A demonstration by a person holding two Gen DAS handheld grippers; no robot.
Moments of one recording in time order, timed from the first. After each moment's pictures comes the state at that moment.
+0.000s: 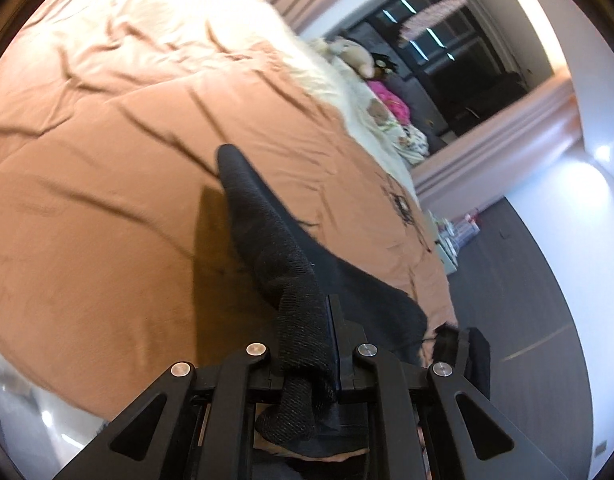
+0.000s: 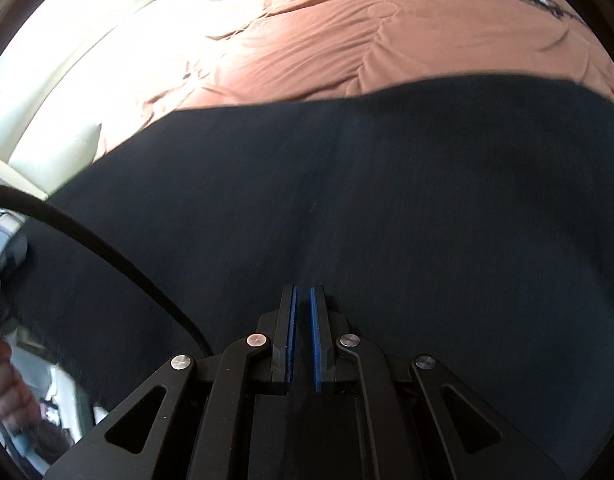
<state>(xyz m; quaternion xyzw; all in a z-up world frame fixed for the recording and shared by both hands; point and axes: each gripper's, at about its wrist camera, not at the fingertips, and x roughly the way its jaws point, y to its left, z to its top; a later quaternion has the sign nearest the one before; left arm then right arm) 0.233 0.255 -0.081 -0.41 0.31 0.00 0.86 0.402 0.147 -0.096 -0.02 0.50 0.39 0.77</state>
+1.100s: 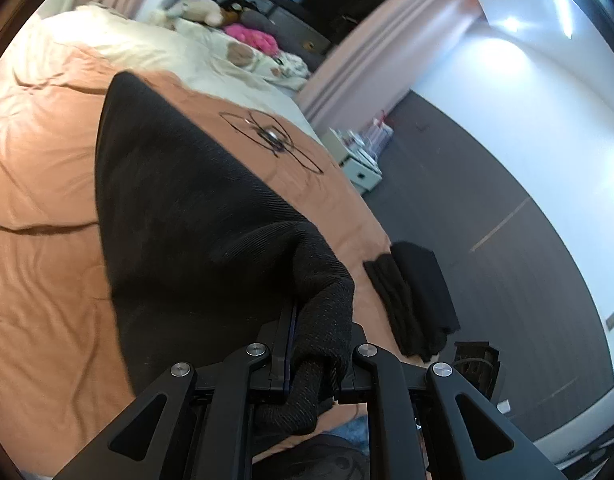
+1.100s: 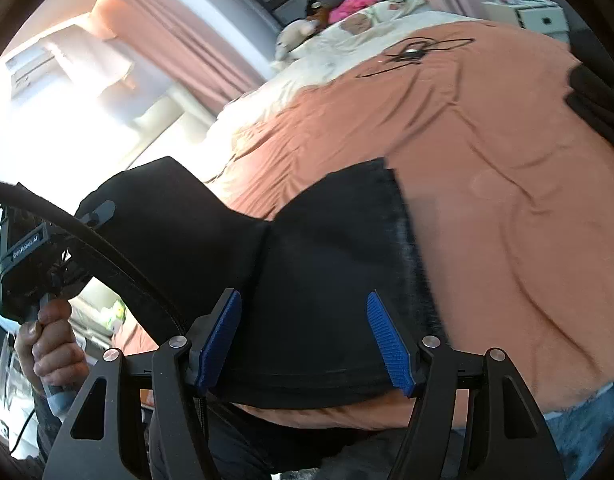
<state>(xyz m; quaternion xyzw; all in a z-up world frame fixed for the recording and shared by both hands) 0.346 0.062 -0.016 -0.26 0.35 -0.19 0.88 0.352 -0.133 -0.025 0.17 0.36 0.33 0.85</state>
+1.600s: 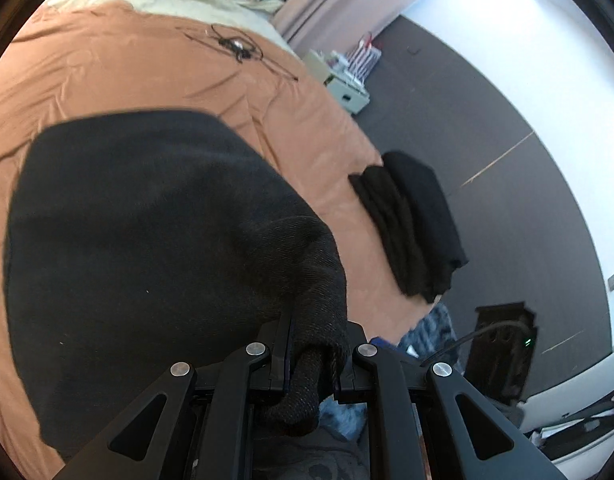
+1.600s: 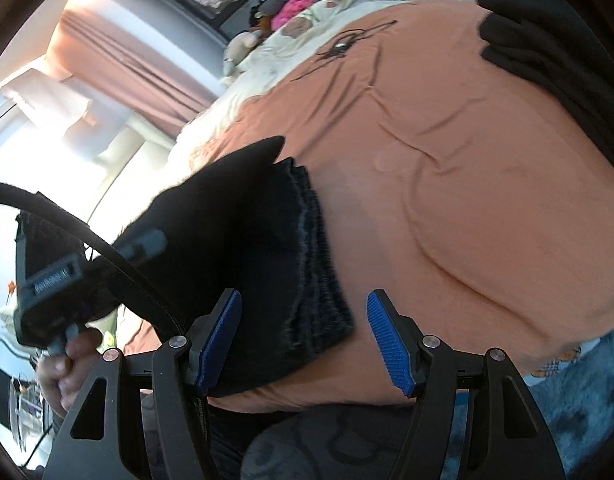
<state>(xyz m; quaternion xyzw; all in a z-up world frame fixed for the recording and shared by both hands) 0.397 -0.051 -0.095 -0.23 0.45 -0.24 0.83 0.324 -0.201 -0.040 0.22 0.39 0.28 0.85</state>
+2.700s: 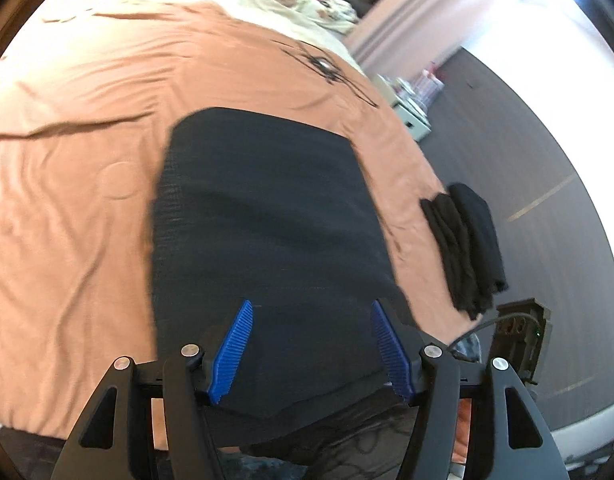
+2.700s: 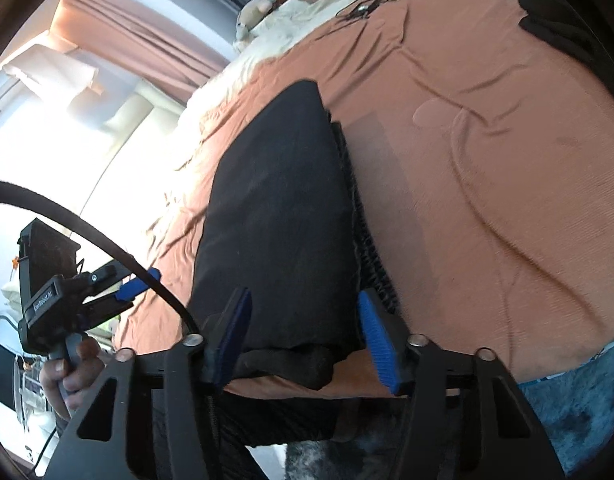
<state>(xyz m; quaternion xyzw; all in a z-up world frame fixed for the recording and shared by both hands) 0.340 0.055 -0.105 -0.26 0.45 -0.12 0.84 0.344 -0.141 -0.057 0.19 0.43 0.31 0.83</state>
